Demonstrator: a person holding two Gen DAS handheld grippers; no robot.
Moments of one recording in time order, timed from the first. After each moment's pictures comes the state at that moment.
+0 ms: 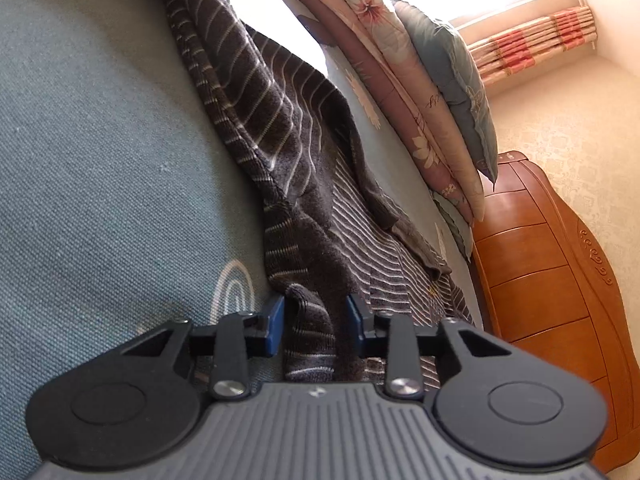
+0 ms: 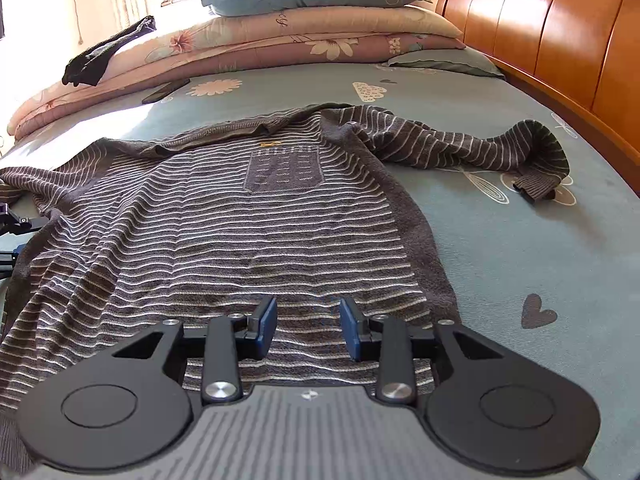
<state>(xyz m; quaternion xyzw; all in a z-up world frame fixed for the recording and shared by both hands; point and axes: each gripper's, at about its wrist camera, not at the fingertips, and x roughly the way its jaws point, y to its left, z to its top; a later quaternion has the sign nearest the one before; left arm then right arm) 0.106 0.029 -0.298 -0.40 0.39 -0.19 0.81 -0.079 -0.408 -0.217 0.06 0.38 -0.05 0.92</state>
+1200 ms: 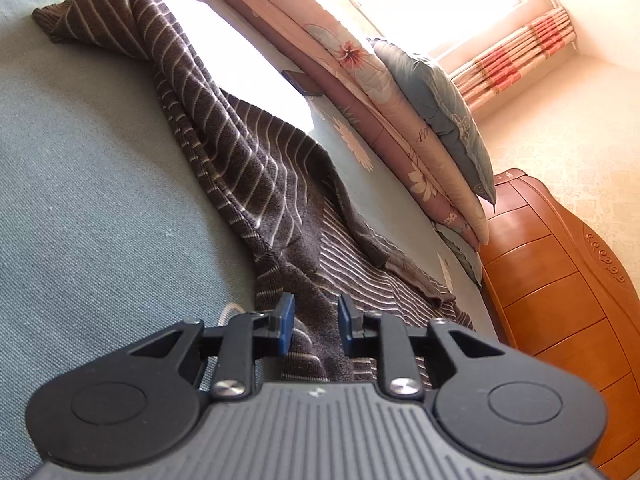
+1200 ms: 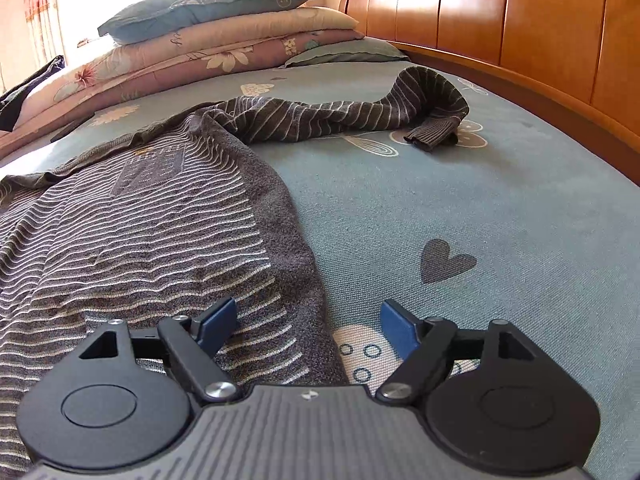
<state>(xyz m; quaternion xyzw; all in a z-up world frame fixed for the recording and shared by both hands) 0.086 0.040 -0.264 -0.36 0.33 -0.15 0.86 -0.096 -0.475 -0.275 0.10 0.34 -0.16 0.92</state>
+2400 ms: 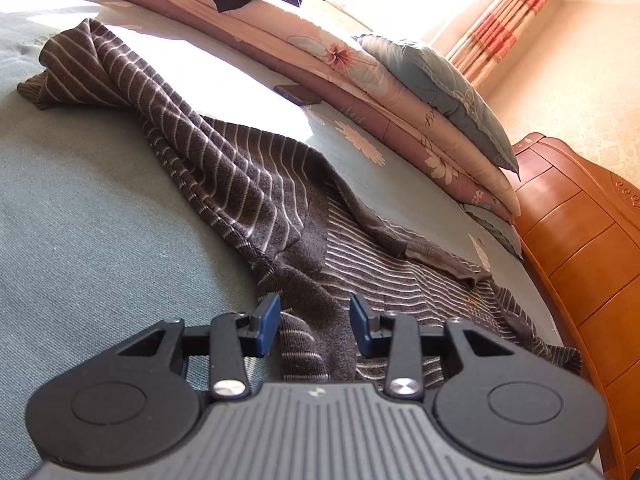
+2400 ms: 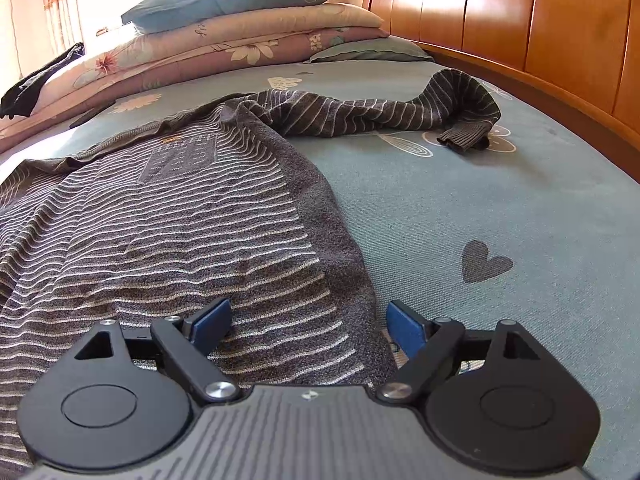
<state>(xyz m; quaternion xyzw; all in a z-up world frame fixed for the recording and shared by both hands) 0.075 0.013 -0.245 -0.27 0.33 -0.12 0.90 -0.089 -0.457 -0.274 0.09 0.35 -0.14 0.92</state>
